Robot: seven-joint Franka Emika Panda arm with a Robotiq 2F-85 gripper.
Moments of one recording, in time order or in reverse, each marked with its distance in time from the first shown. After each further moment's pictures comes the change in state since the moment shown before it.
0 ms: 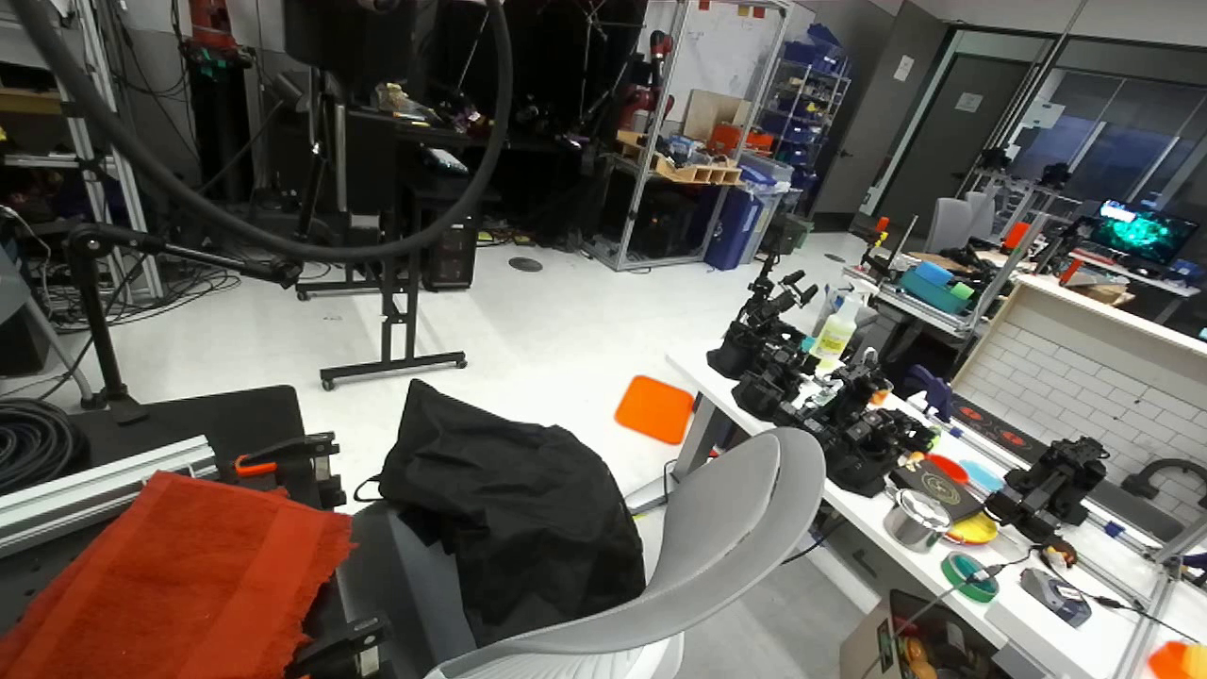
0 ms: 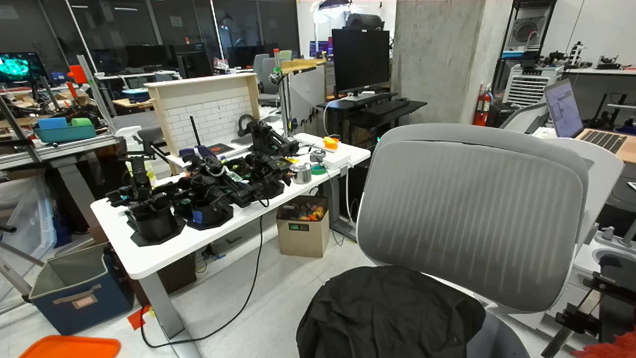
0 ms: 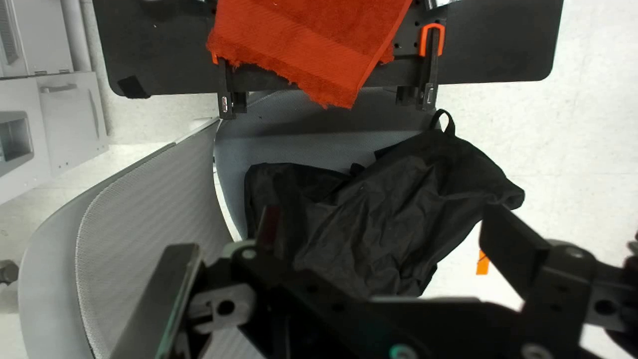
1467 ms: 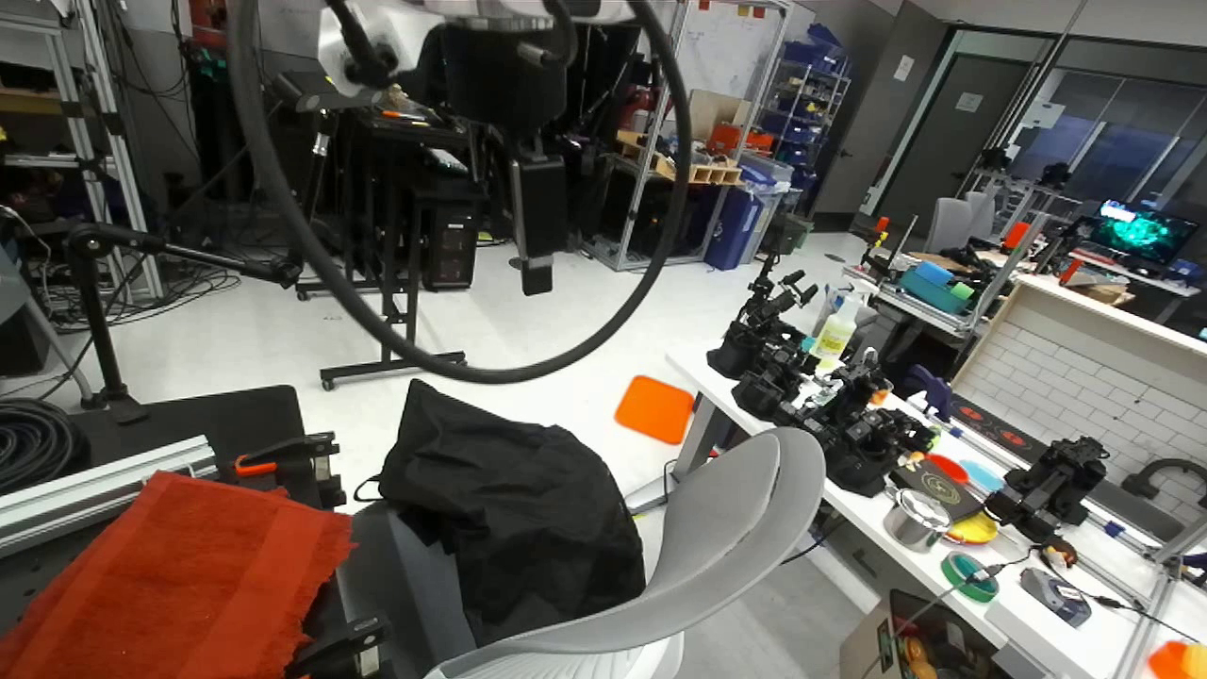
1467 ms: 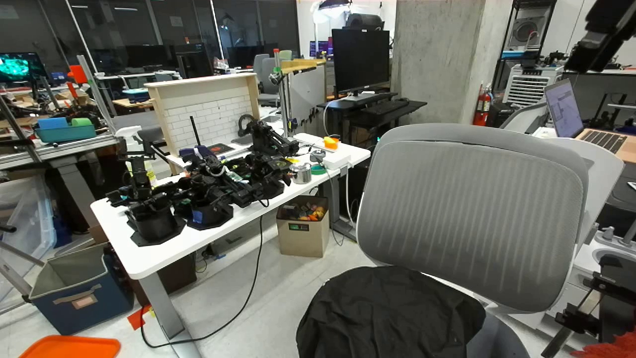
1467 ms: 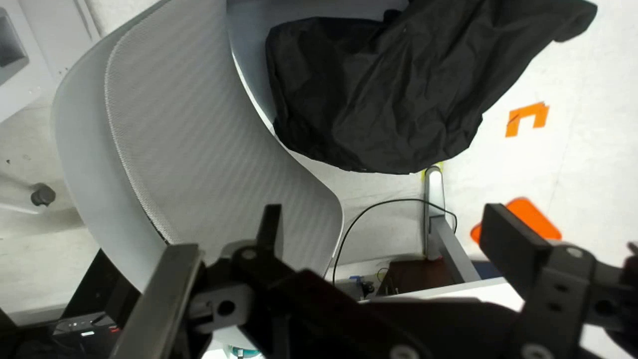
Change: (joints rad) arm -0.061 0.200 -0.072 0.079 0.021 0.385 -0.007
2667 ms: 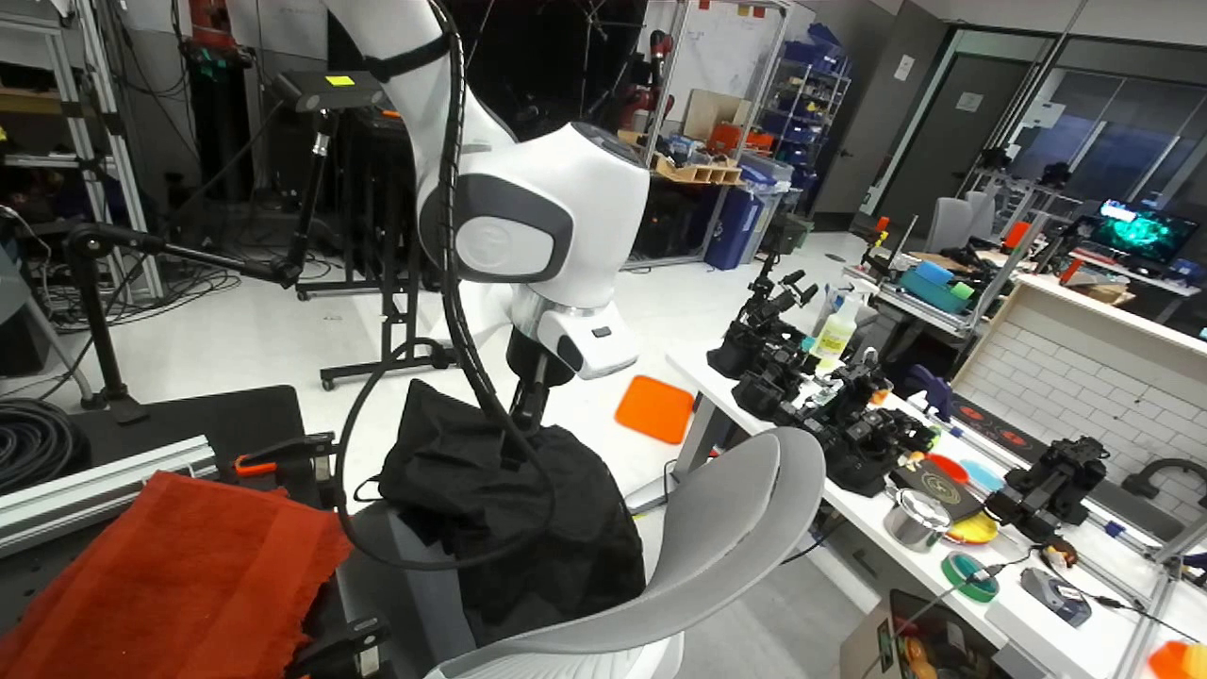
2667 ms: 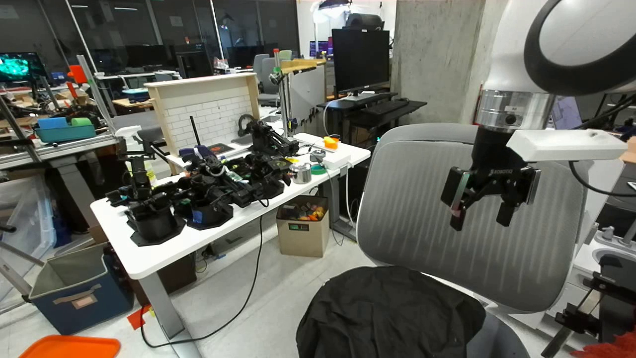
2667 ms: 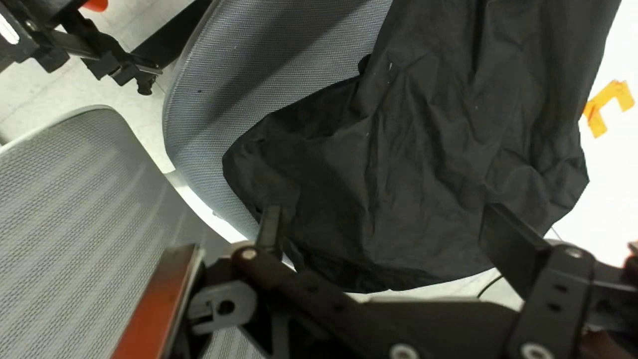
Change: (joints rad) arm 0.021 0.678 0.059 0.190 0.168 0.204 0.379
